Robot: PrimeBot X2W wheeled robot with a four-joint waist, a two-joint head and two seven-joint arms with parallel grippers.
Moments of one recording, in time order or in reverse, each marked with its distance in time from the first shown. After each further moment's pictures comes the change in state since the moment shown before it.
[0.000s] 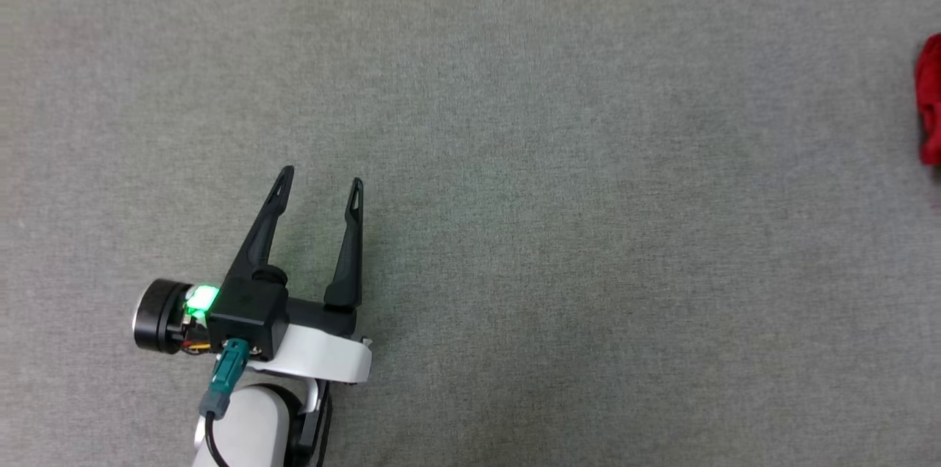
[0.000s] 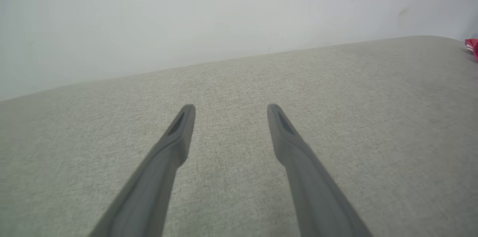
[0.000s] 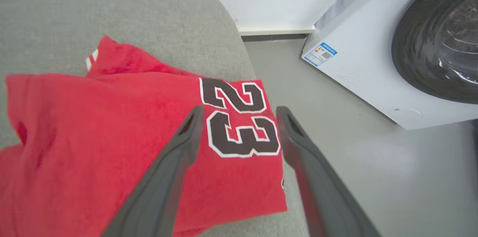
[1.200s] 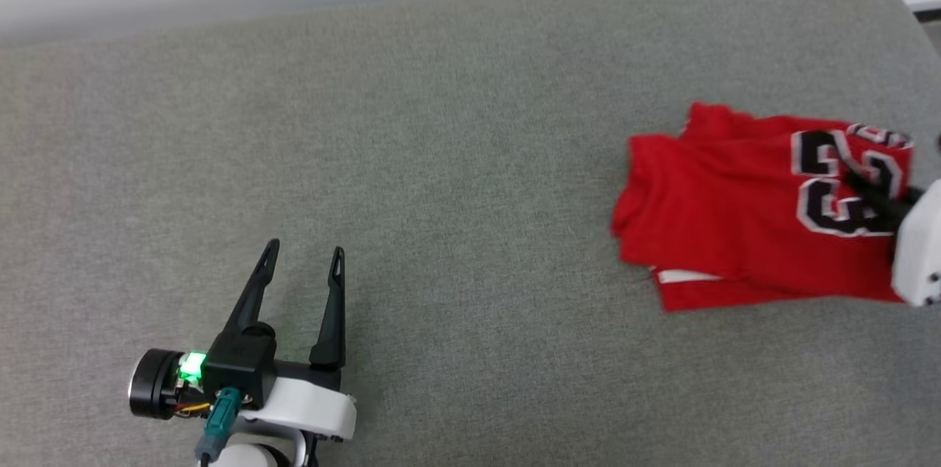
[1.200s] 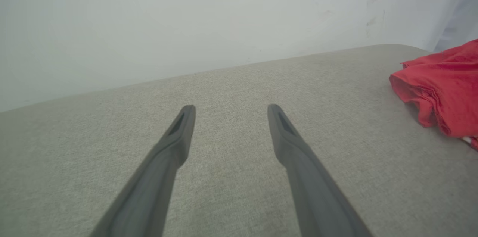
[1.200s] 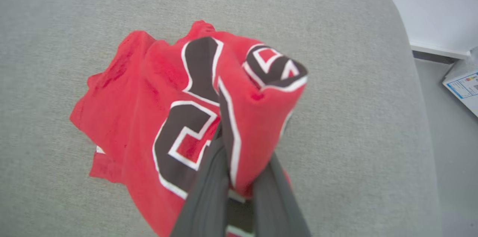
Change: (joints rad) left arm 0.143 -0.012 0.049 0.033 0.002 -0.001 0.000; right arm 0.276 0.048 0.473 -0.533 0.456 0.000 0.105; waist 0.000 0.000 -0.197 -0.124
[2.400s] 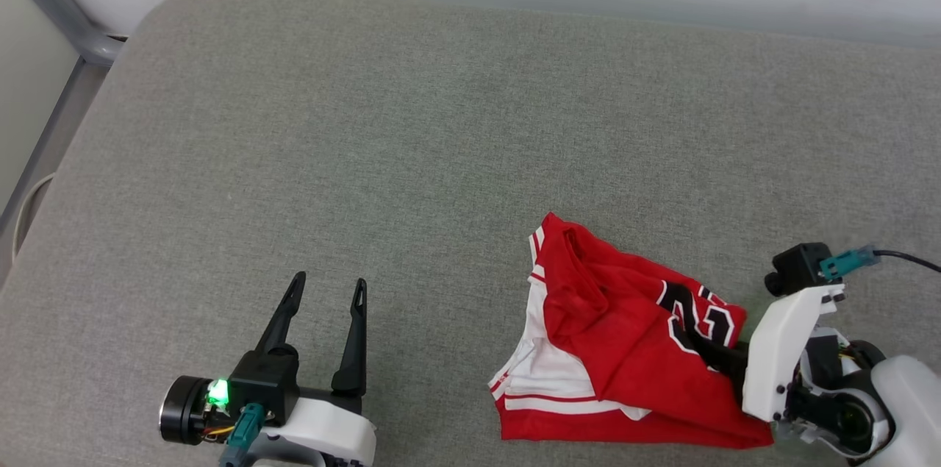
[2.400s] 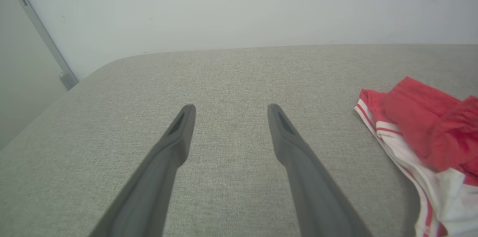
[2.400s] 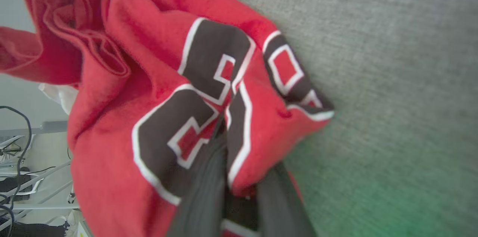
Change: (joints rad) left arm 0.023 -0.021 -0.028 0.060 -0.028 0.000 0.000; right arm 0.198 0.284 0.003 0.089 0.142 0.000 0.229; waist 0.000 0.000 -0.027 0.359
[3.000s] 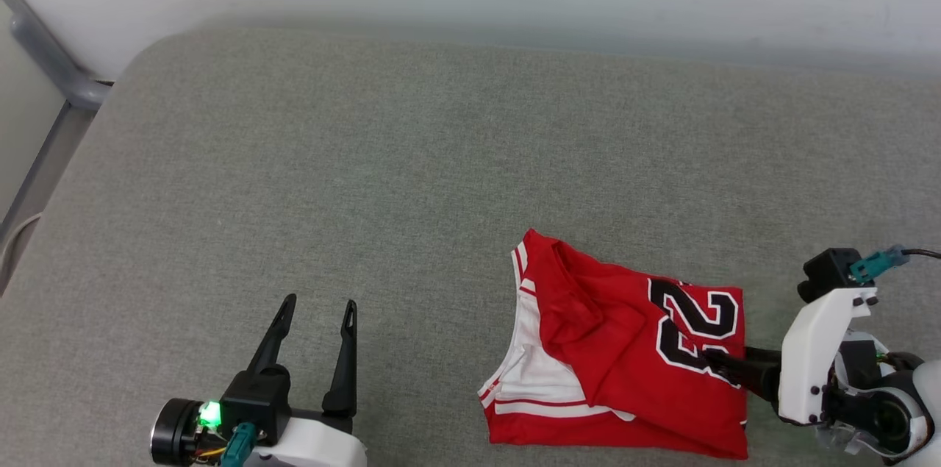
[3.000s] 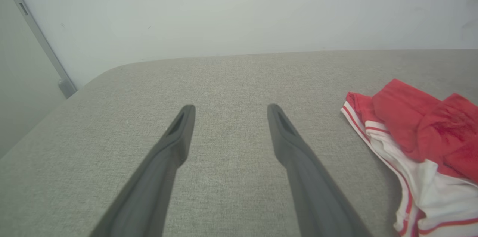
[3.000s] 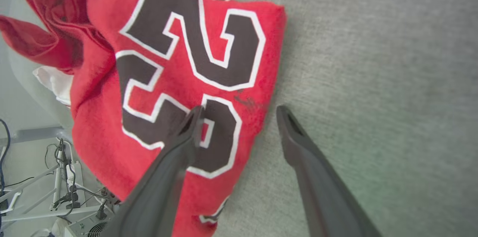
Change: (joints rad) left arm 0.057 0.008 0.015 -0.007 0.002 0.002 0.000; right arm 0.028 -0.049 -0.099 -0.061 -0.011 0.000 0.115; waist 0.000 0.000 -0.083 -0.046
